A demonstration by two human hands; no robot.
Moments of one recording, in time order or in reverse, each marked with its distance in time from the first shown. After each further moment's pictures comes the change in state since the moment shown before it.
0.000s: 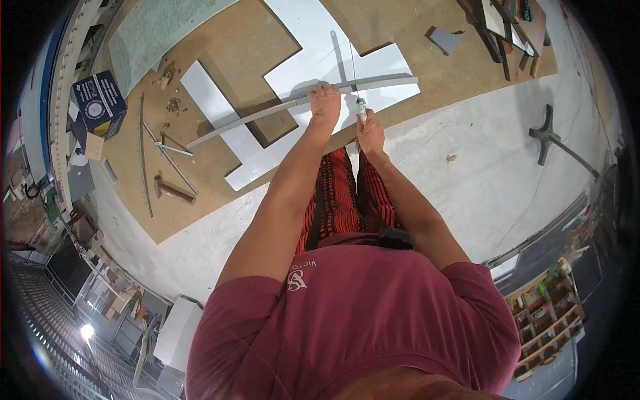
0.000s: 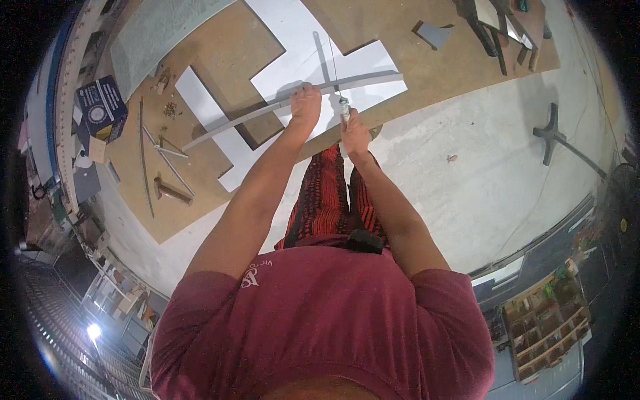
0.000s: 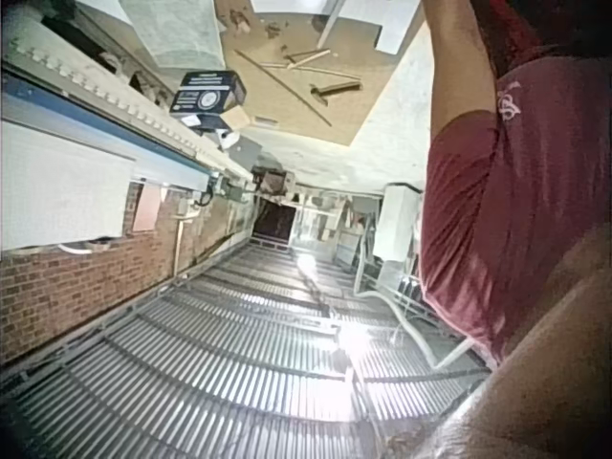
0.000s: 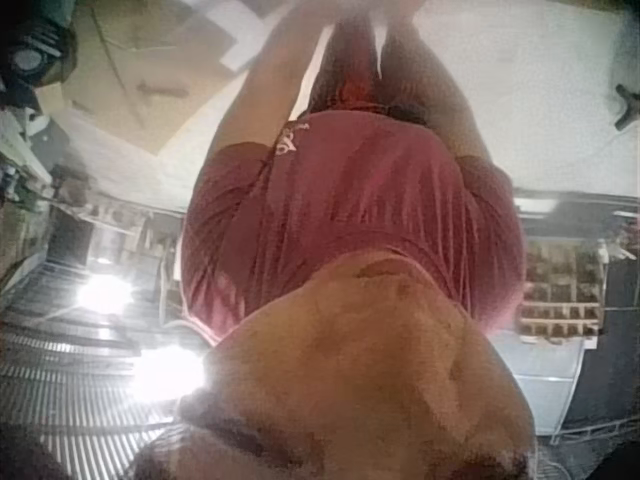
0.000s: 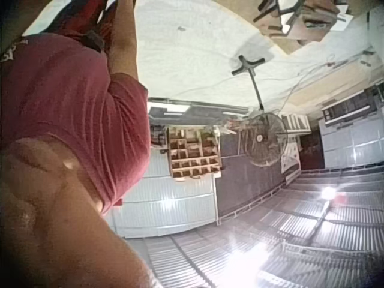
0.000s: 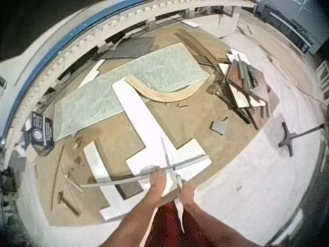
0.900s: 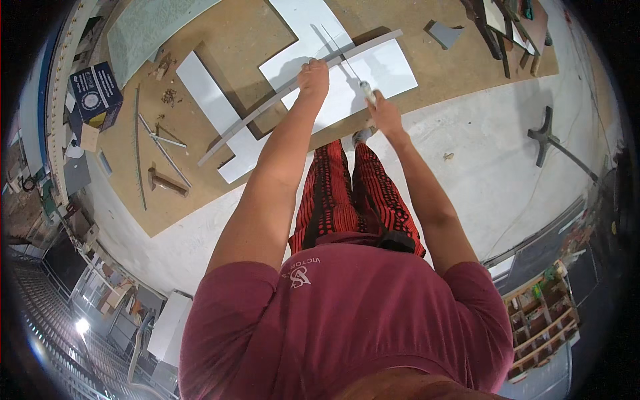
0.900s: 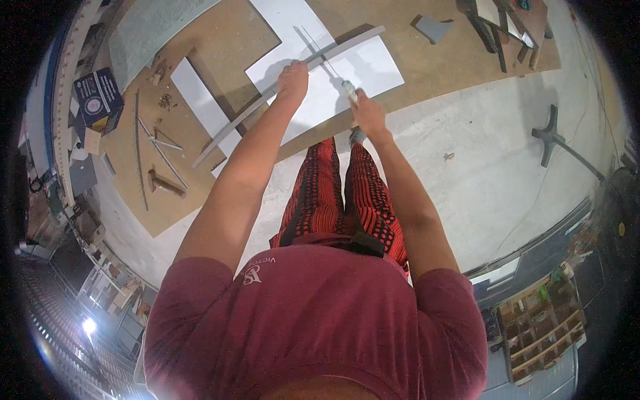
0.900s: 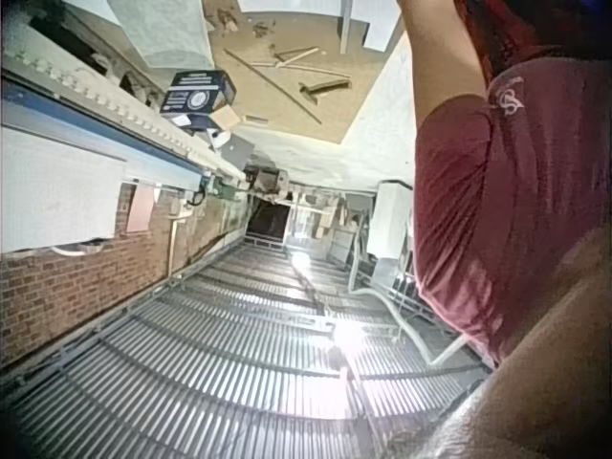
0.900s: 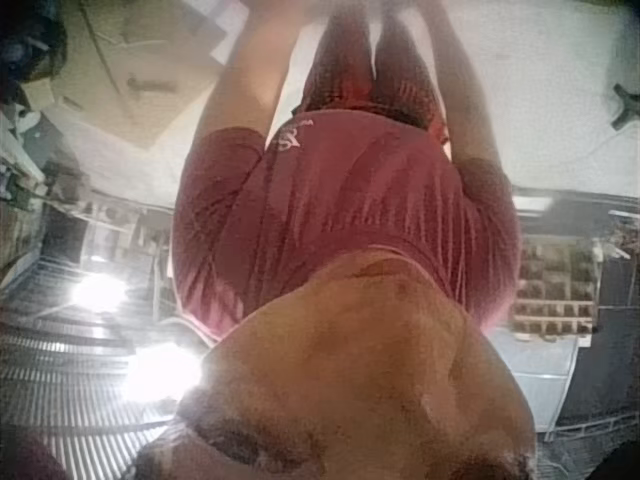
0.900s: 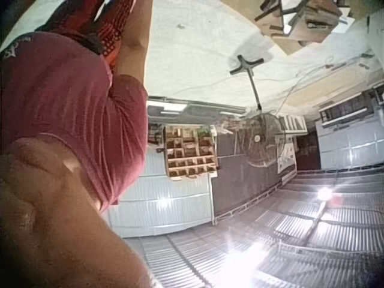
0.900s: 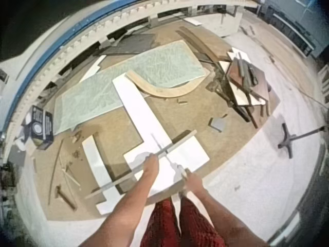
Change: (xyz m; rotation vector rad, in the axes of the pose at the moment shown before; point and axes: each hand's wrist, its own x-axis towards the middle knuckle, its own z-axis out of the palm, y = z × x) left_hand 0.036 -0.011 -0.028 -0.098 -0.076 -0.036; right_hand 0.037 0.032 -0.051 -0.177 -0.135 -0.133
